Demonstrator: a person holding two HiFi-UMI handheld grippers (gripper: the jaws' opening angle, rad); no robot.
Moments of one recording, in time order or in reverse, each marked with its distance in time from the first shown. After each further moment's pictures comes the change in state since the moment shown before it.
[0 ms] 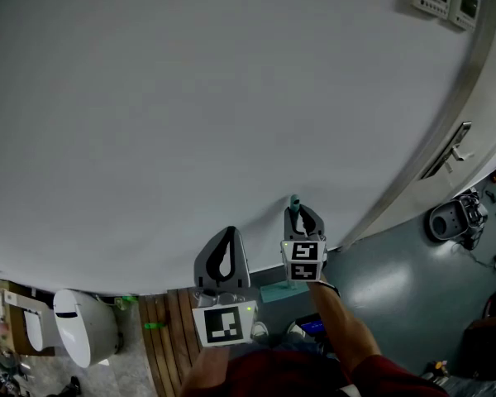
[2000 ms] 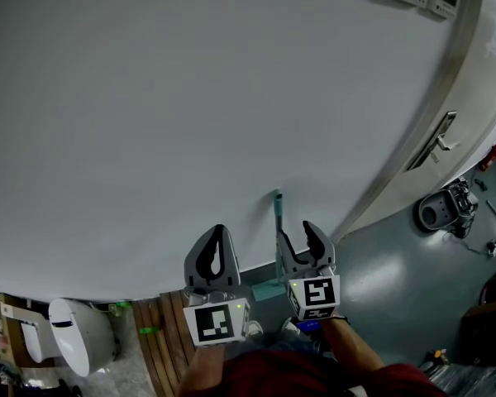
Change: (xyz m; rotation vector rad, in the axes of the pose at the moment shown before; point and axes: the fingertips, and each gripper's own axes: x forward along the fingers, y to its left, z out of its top) left arm 0.006 -0.008 -0.008 0.011 0.026 -0.012; right arm -0.105 0.001 0.043 0.030 -0.154 0.070
